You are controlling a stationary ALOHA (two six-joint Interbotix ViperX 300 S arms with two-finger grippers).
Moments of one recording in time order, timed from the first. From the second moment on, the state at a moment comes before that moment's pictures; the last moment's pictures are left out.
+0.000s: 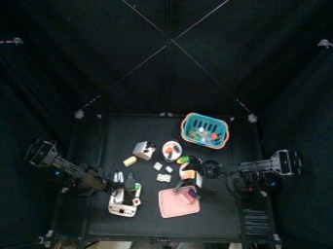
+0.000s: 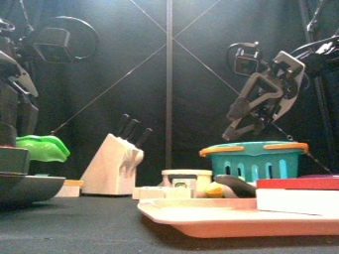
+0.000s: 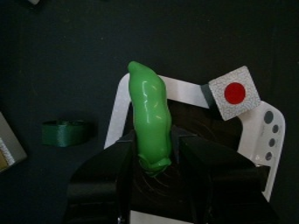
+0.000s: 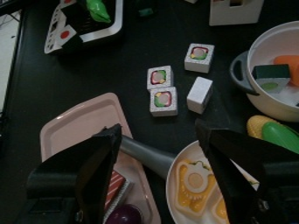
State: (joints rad) left arm -0.42 -0.36 1.01 0.49 0.49 -0.87; right arm -0.07 -0.30 1.03 -0.30 -0.24 0.56
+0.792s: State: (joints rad) left arm -0.17 -0.29 0.85 0.79 0.17 -0.88; right arm -0.06 -0.29 0.87 -0.46 -0.23 0.55
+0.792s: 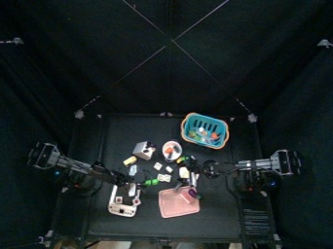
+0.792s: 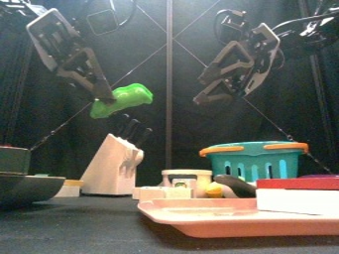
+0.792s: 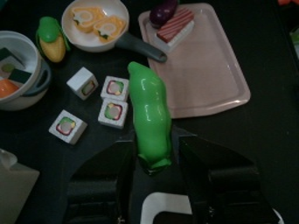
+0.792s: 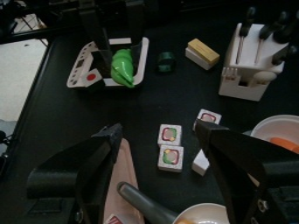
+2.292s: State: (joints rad) left arm -0.02 -0.15 0.73 0.86 -0.04 -0.87; right arm -0.04 -0.08 0.69 -0.54 -0.25 0.55
